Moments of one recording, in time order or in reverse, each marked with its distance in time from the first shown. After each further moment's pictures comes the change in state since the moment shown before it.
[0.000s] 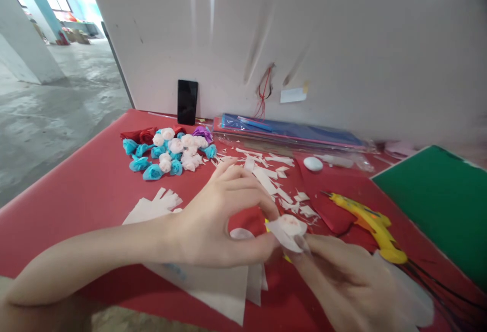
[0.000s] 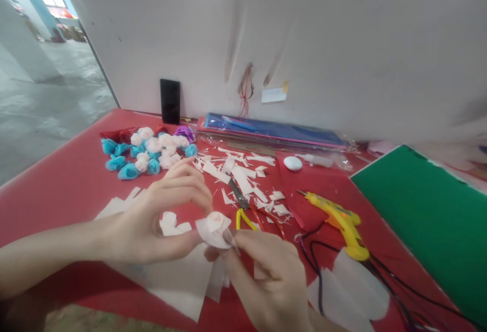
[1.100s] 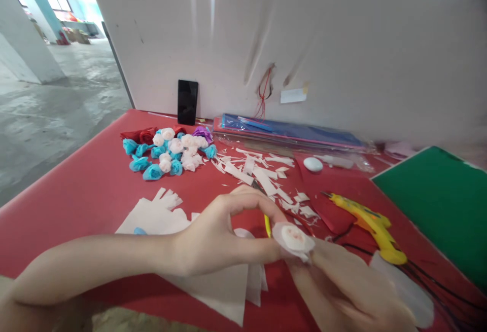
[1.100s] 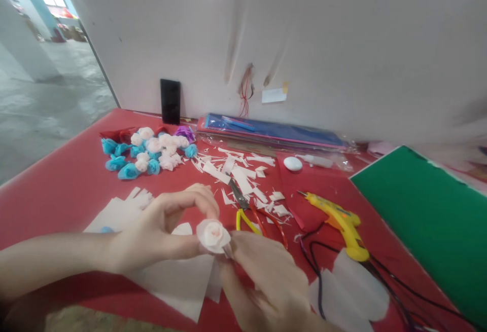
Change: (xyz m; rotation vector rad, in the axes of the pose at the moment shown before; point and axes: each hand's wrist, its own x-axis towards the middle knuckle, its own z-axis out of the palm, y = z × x) left_hand -0.009 0.001 0.018 -0.721 0.021 -0.388; right_hand -0.012 0.006 0.002 -0.209 0.135 -0.225
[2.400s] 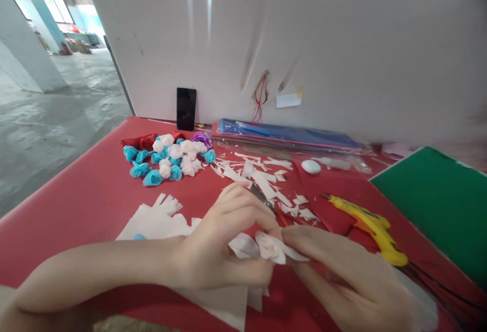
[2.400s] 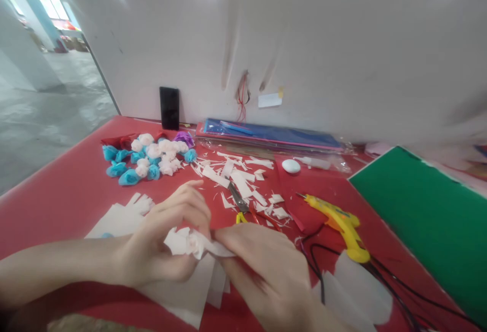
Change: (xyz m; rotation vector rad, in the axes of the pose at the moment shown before) left_hand 0.000 -0.011 0.000 0.495 0.066 0.547; right_hand 0.024 0.005 -0.006 0.119 -0.027 -0.132
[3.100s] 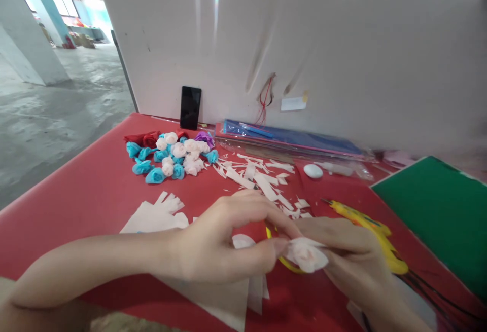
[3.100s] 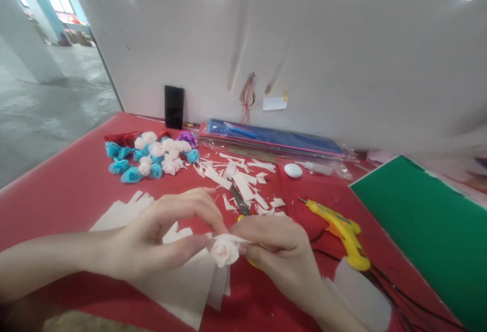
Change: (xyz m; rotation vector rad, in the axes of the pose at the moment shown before) left_hand 0.018 0.018 -0.021 -0.239 -0.224 -0.281; right_hand 0.000 0.035 0.002 0.429 -0.167 0.086
